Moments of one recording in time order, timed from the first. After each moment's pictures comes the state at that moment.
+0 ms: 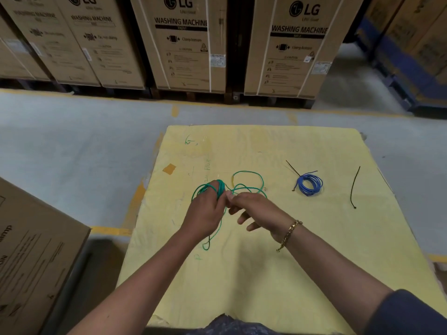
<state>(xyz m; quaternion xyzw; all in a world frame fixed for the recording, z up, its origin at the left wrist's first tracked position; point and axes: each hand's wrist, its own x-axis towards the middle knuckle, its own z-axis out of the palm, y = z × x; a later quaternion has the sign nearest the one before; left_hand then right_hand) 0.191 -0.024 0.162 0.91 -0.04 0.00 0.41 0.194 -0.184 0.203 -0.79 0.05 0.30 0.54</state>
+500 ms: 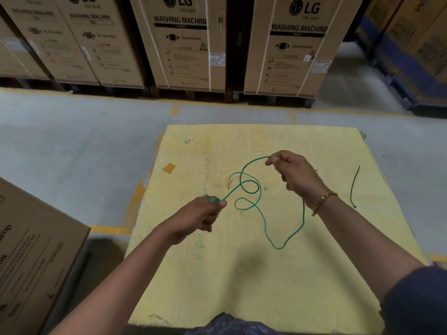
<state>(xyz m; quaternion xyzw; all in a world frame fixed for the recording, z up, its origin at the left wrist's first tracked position) 0.186 0.010 0.176 0.71 -0.01 -0.30 0.63 0.249 -0.251 0.220 -0.83 0.05 0.06 0.55</state>
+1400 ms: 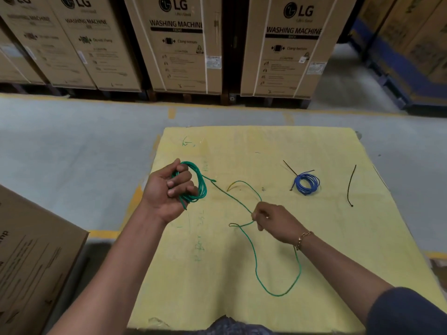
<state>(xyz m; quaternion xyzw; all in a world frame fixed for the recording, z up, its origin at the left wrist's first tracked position) 0.218 0.040 0.211 0.27 0.14 -0.21 0.93 0.191 -0.243 0.144 -0.92 -0.05 0.20 0.33</state>
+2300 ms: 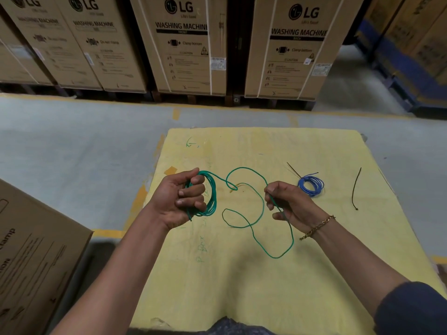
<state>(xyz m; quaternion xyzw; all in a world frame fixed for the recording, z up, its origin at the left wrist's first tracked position) 0.208 0.036 0.217 0.34 0.11 -0.32 0.88 0.217 -0.256 0.180 -0.64 0.08 0.25 0.73</state>
